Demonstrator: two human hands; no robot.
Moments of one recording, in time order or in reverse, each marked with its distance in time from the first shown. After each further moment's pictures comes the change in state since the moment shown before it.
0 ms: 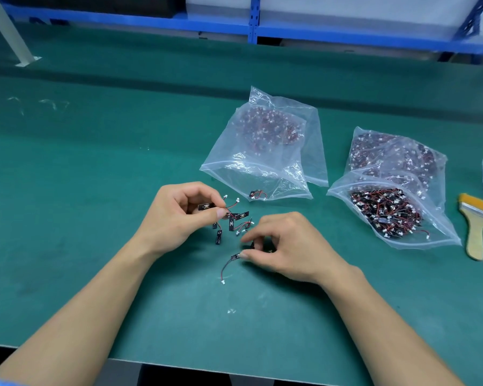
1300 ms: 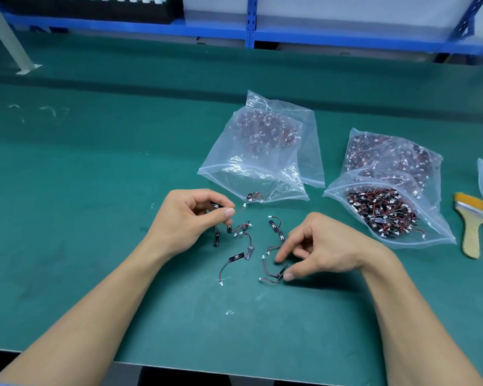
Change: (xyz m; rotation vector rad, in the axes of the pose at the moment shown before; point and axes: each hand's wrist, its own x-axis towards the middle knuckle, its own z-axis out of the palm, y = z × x) left_hand 0.005 -0.006 0.011 0.144 0.009 -0.028; right_hand -0.015 0.030 -0.047 0.263 -0.430 0.257
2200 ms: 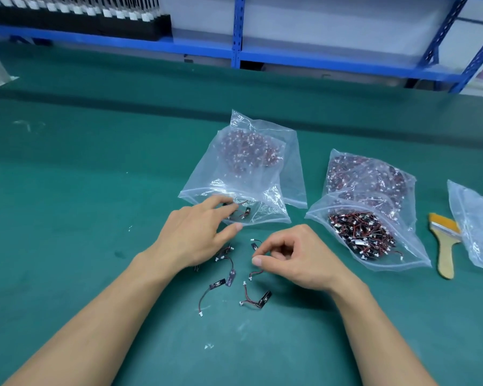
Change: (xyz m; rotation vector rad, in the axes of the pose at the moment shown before) left_hand 0.046 -0.003 0.032 0.999 -0.195 0.042; right_hand 0.010 0.001 0.009 0.065 0.413 -0.080
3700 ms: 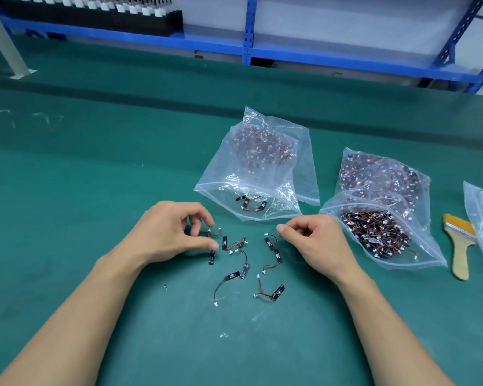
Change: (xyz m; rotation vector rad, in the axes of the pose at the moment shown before) left_hand -0.039 -0.056 -0.022 -0.548 0.024 -0.028; right_hand 0.012 0.021 0.004 -0.014 0.331 0.112
